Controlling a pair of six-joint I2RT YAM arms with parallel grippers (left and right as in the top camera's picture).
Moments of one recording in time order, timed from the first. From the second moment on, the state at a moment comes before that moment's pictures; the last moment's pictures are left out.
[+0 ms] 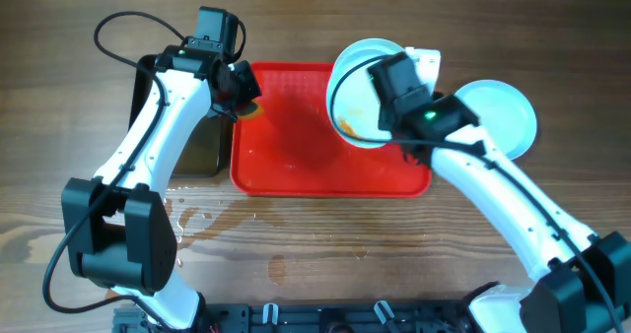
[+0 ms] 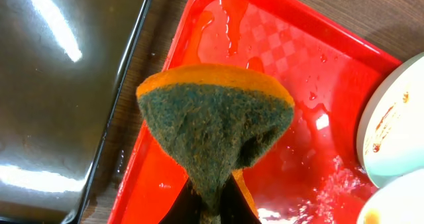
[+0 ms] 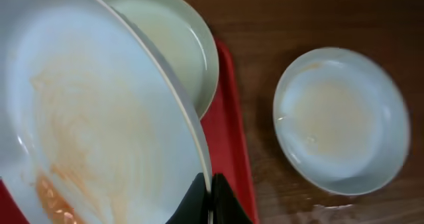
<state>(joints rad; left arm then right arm) -0.21 1.81 1.46 -0.87 0.05 -0.58 0.52 1.56 1.23 -0.76 0.55 0.49</state>
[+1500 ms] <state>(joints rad) -0.44 1.82 1.14 -0.57 0.09 -0.79 0.59 1.89 1.22 -0.44 0.10 0.79</state>
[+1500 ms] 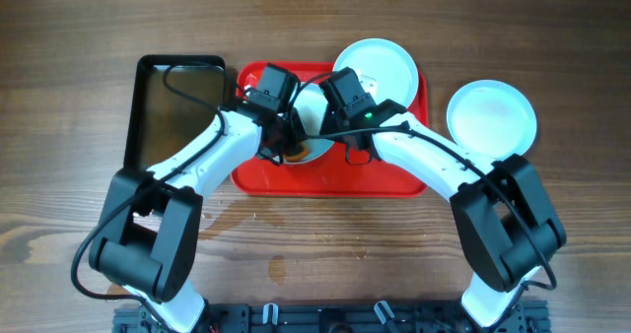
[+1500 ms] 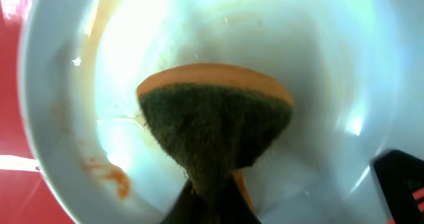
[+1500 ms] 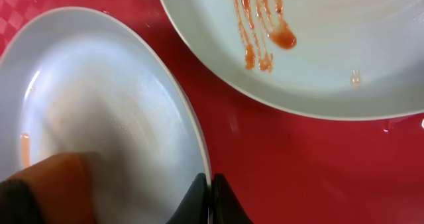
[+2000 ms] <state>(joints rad) -0.45 1.82 1.13 -0.52 -0.25 -0.64 0.58 1.90 1.22 -0.44 0.08 0.79</state>
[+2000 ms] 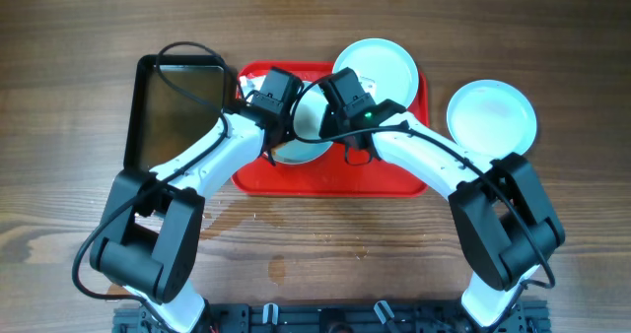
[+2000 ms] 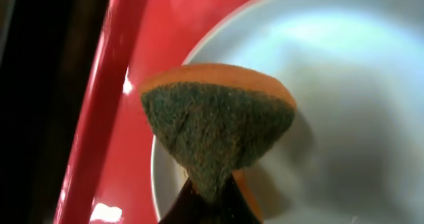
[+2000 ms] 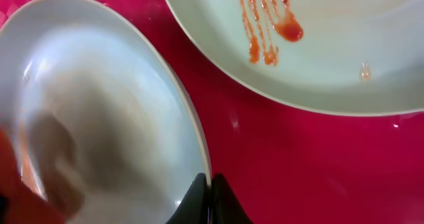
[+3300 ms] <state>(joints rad) -0.45 1.87 1.13 -0.49 -0.18 -0.49 0.57 1.90 1.21 -0.47 0.03 0.79</state>
